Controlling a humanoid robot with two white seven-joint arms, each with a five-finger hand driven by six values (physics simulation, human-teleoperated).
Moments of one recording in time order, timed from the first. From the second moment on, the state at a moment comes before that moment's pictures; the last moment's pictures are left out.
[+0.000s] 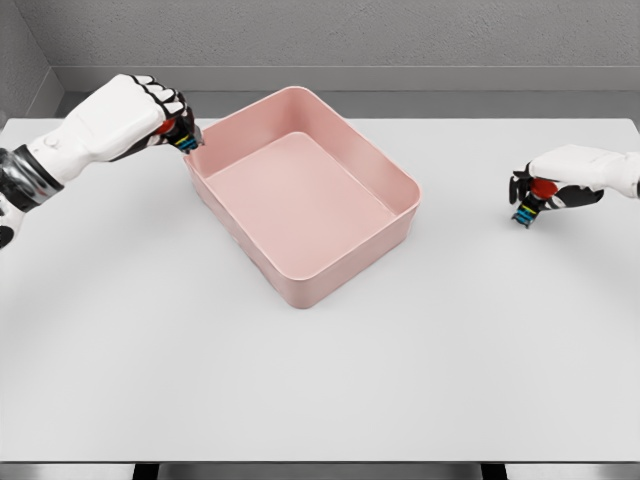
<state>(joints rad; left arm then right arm) -0.66 0.70 -0.58 -1.28 -0.78 -0.61 0.23 -0.85 -0.94 0.90 -1.25 0.24 -0.39 0.50</state>
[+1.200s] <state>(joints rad) -0.66 0.34 -0.63 -1.07 -0.89 -0.61 0.15 -0.91 -0.95 0.90 -1.42 0.23 -0.42 0.52</state>
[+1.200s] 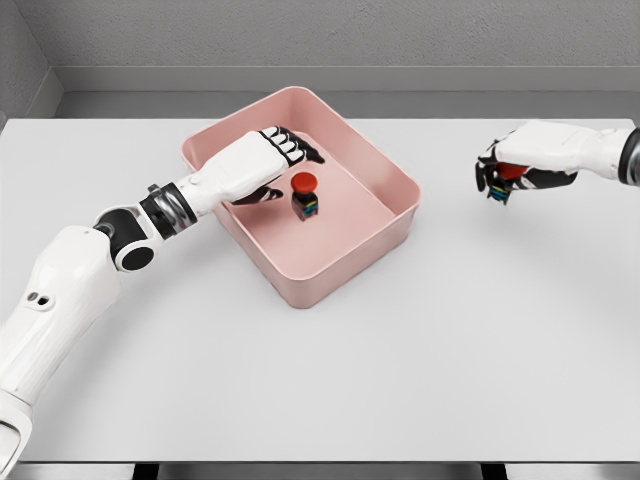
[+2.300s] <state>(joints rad) -0.57 1.05 -0.76 -1.70 -0.51 -0.61 0.14 -0.97 -0.88 0.90 -1.52 0.21 -0.41 0.56</state>
